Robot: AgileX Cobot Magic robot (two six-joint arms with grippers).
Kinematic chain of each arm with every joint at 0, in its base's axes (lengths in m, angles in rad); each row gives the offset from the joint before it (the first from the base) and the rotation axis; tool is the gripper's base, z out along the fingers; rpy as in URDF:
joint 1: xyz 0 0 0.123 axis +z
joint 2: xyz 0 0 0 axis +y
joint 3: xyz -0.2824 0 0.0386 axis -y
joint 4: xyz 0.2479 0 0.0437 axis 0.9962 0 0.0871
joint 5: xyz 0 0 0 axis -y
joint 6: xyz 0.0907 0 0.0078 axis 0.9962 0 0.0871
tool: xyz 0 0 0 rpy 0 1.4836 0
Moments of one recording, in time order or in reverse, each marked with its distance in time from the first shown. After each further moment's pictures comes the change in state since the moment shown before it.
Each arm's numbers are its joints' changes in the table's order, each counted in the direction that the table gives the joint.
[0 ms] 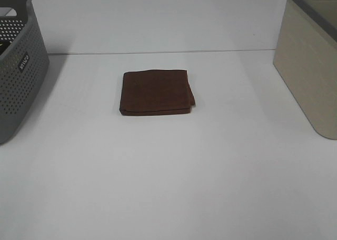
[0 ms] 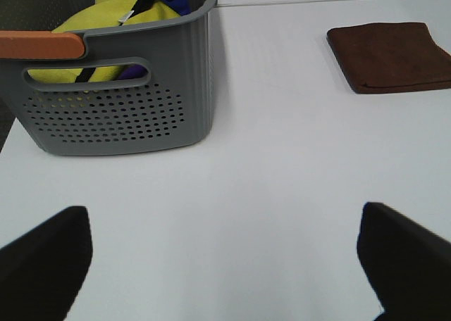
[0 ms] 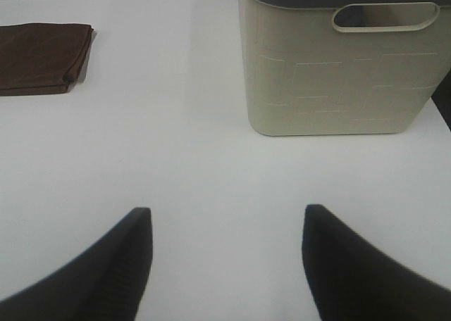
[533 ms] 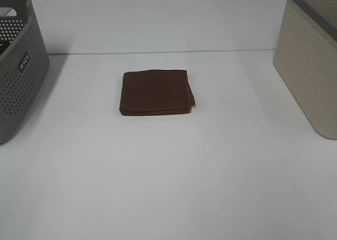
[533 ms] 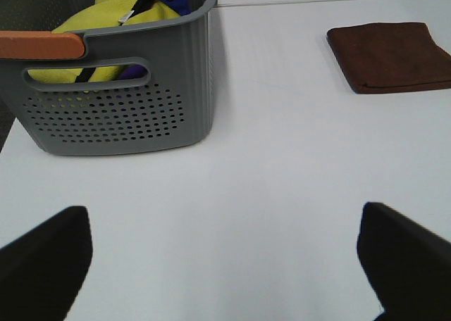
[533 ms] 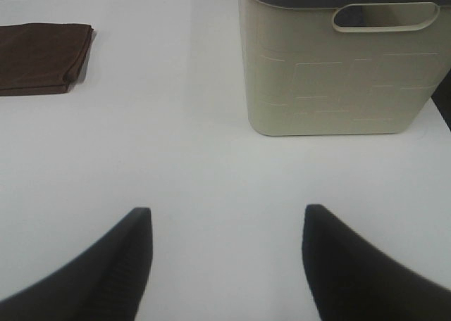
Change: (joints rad) left arm 0.000 0.000 0.000 0.000 0.000 0.000; right arm 0.000 0.000 0.000 0.000 0.000 0.000
